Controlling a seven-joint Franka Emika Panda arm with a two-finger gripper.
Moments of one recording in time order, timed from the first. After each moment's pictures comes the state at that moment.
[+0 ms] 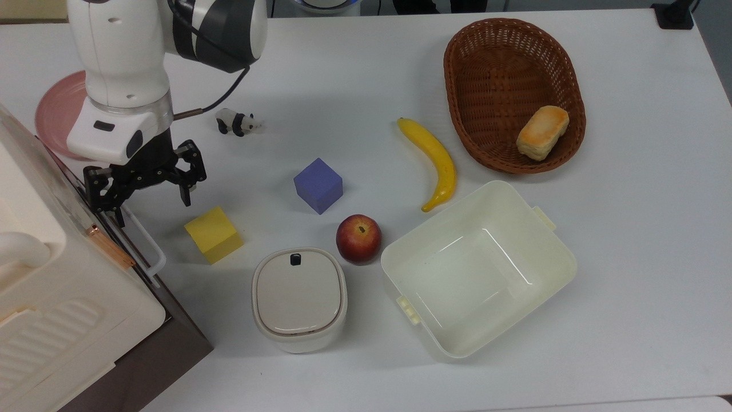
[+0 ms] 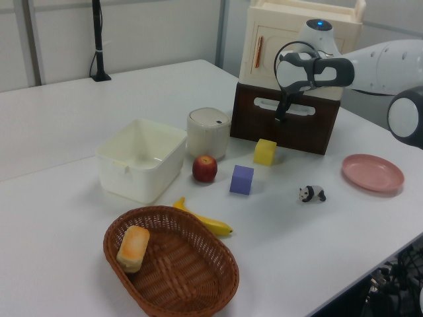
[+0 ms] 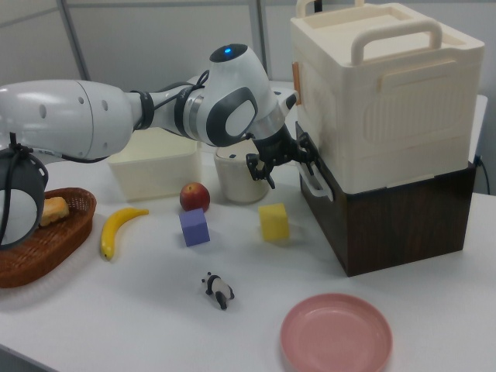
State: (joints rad) arm -0.21 0.49 -0.05 -1.45 -0.06 2.31 -0.78
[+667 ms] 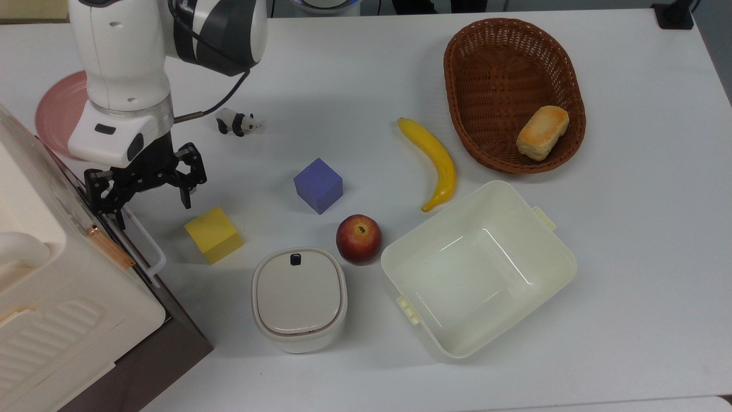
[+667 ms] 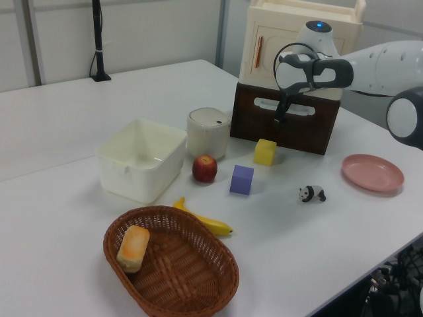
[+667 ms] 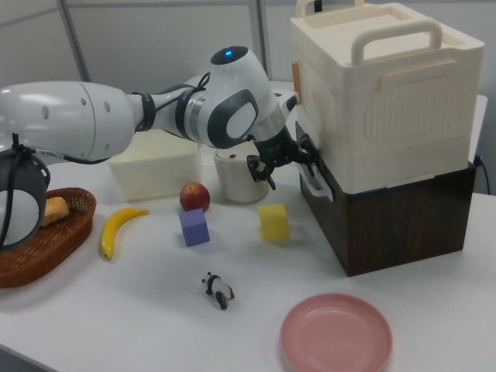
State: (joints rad) arm -0.21 0.50 -0.05 -1.45 -0.06 2.32 -0.78
